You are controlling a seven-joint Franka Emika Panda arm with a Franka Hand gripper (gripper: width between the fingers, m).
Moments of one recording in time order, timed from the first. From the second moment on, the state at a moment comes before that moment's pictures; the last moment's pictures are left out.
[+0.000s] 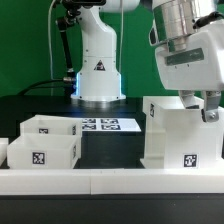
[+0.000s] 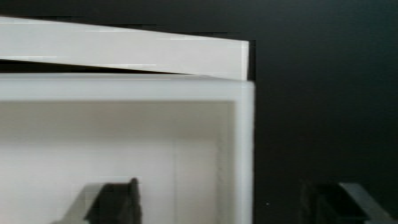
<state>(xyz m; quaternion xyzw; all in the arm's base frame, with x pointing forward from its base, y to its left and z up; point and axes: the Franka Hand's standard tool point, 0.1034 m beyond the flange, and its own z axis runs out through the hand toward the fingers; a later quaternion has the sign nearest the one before) 0.641 0.107 0.108 -0.75 0.65 0.02 0.12</state>
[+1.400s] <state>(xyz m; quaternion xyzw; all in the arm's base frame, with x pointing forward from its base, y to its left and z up) 0.634 0.085 0.139 -0.96 0.26 0.01 0.11</state>
